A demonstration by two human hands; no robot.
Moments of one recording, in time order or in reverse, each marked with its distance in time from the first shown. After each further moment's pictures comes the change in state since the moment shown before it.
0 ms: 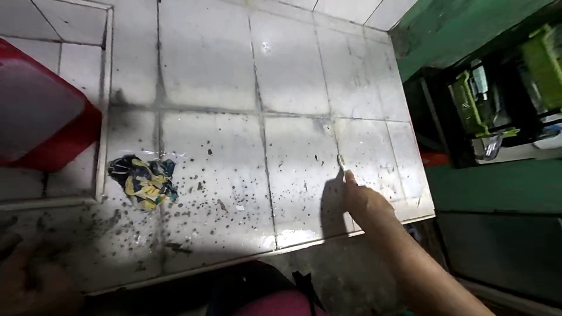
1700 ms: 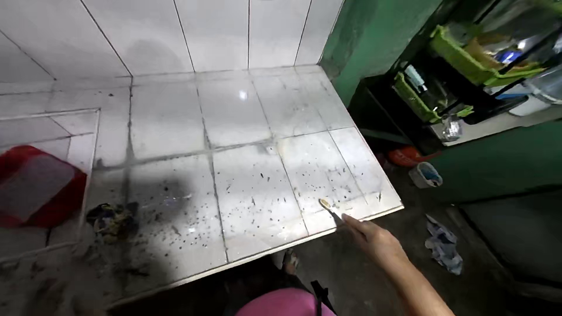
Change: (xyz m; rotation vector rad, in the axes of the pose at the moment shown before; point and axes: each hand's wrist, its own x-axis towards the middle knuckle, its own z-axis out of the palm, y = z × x) left_hand -0.045 0.153 -0.015 -0.157 0.158 -0.061; right_hand -0.007 0.189 0.100 0.510 0.275 -0.308
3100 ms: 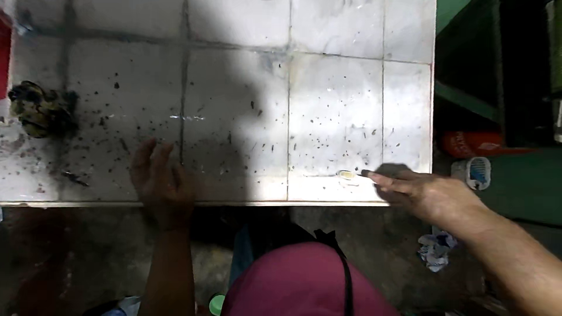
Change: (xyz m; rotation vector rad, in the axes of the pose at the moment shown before) left_hand -0.067 0.147 0.130 -0.006 -0.103 0.182; right_hand 0.109 0.097 -0.070 -0.355 -0.187 -0.702
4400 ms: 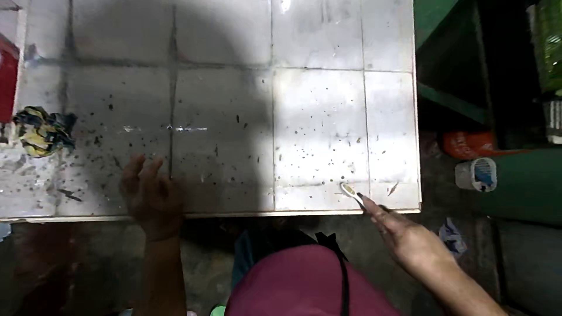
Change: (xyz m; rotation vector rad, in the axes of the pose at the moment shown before) left_hand 0.000 -0.003 0.002 0.117 -0.056 -0.058; right_hand -0.046 -0.032 0.042 0.178 0.031 0.358
